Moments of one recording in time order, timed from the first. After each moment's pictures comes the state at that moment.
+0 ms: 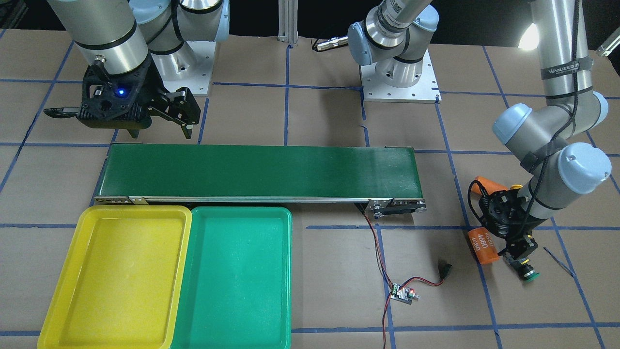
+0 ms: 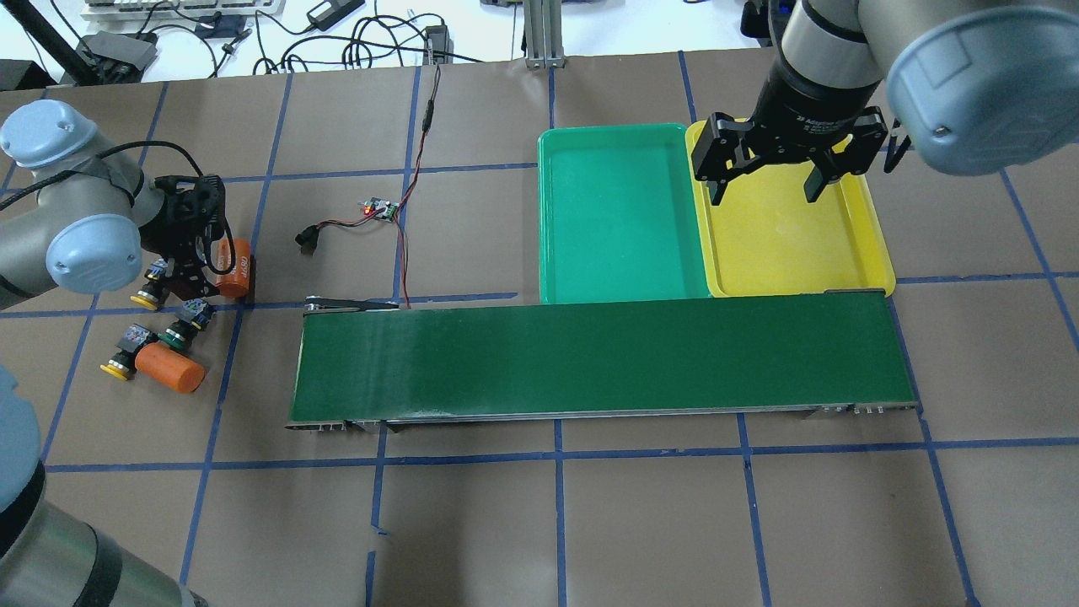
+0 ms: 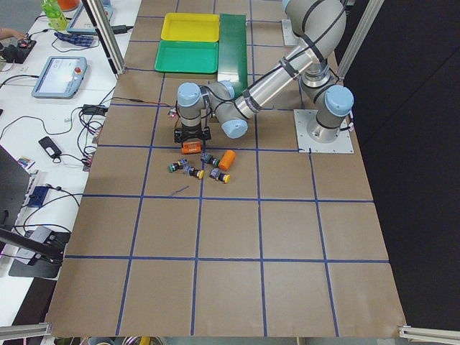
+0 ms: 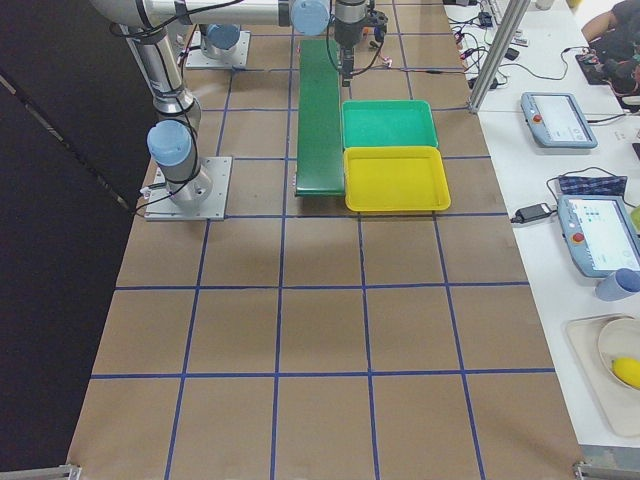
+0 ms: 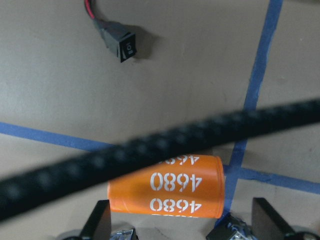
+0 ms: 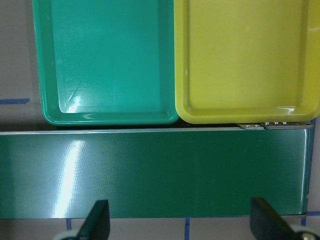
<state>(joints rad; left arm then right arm) -1.13 -2.00 -1.82 -0.85 1.56 1.82 1.62 -1.54 1.58 -1.62 -1.56 0.06</state>
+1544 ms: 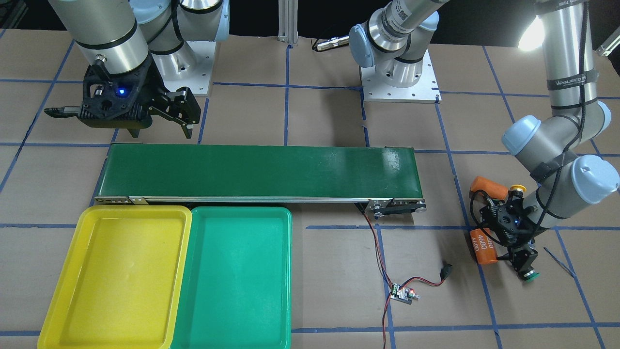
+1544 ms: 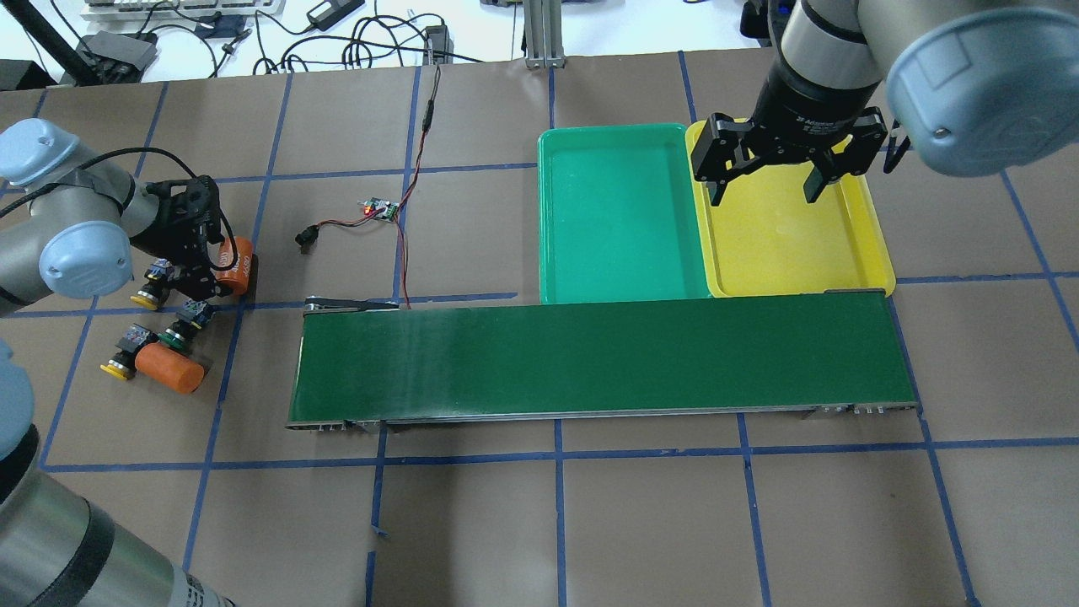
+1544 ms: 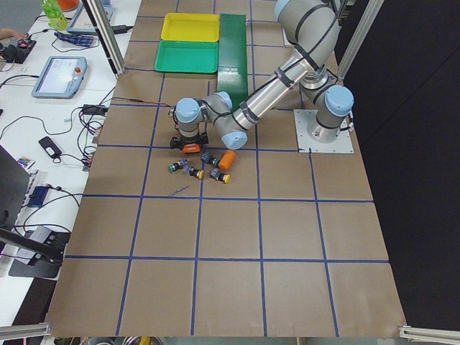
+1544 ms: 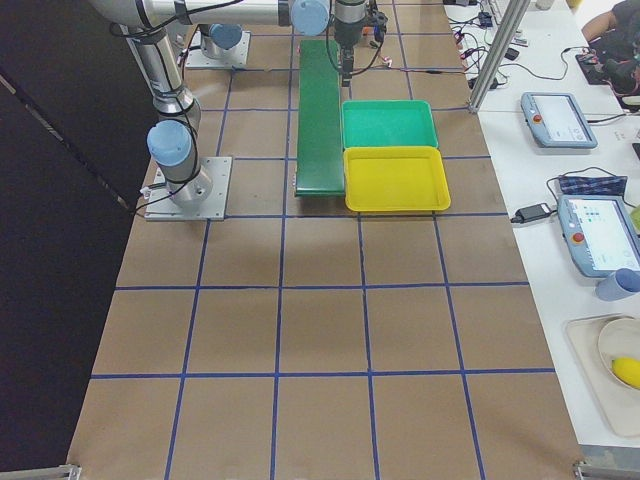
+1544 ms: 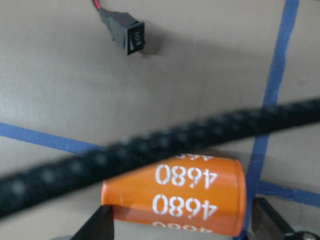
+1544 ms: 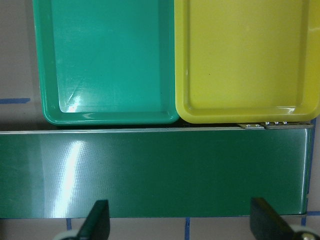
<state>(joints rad) -1.09 -2.06 -1.79 -0.85 1.42 1.81 1.62 -1.54 1.58 -1.62 -1.56 0.06</state>
